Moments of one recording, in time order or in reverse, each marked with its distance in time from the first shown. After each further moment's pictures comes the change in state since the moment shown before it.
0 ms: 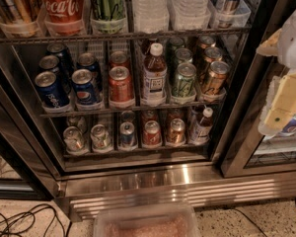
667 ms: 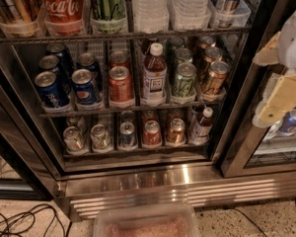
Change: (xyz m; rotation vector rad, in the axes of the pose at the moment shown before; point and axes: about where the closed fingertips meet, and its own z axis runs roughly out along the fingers) arm -0.001 0.000 0.000 0.008 -0.012 0.002
